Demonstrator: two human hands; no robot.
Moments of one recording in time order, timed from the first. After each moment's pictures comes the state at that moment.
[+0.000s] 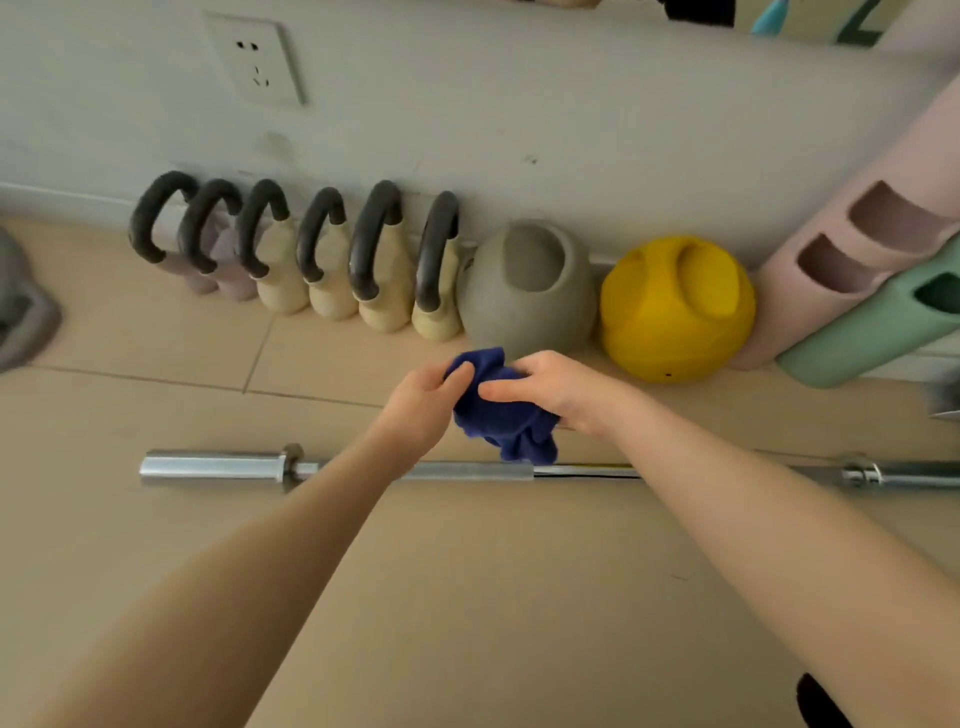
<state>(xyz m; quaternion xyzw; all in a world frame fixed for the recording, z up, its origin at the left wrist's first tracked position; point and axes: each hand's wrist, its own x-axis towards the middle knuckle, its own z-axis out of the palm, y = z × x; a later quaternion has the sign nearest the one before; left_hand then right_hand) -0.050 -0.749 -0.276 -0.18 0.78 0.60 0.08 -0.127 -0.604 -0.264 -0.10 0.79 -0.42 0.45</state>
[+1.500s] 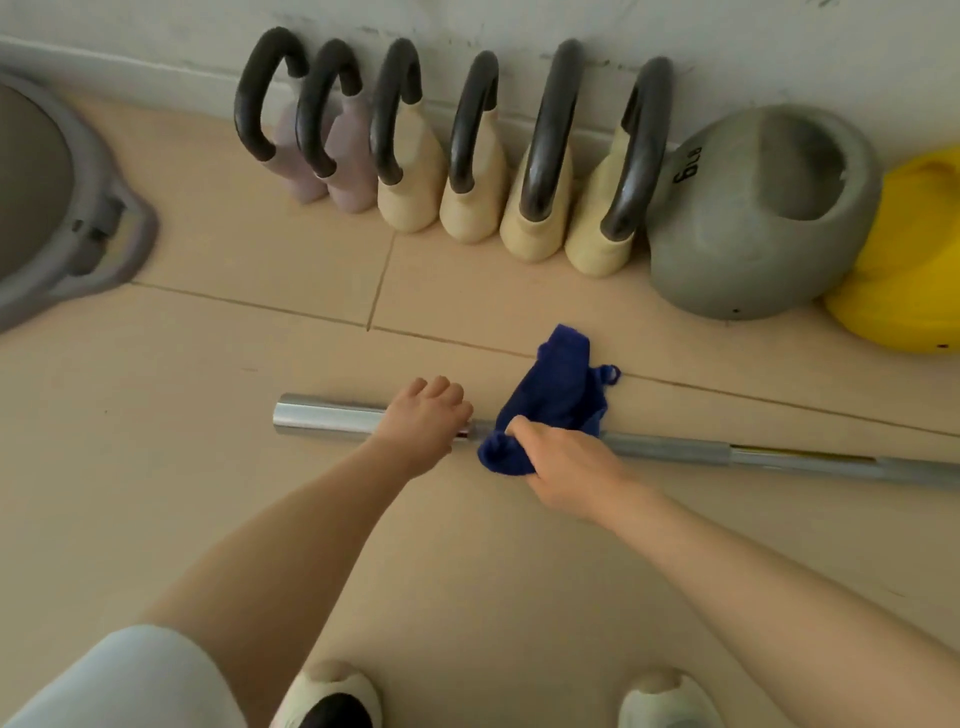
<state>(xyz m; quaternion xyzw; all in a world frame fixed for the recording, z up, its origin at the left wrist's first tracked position) 0.009 -0.943 -0.429 0.09 0.96 -0.06 0.25 -0.030 -0.763 -0.382 -0.37 0.86 -0.08 0.34</state>
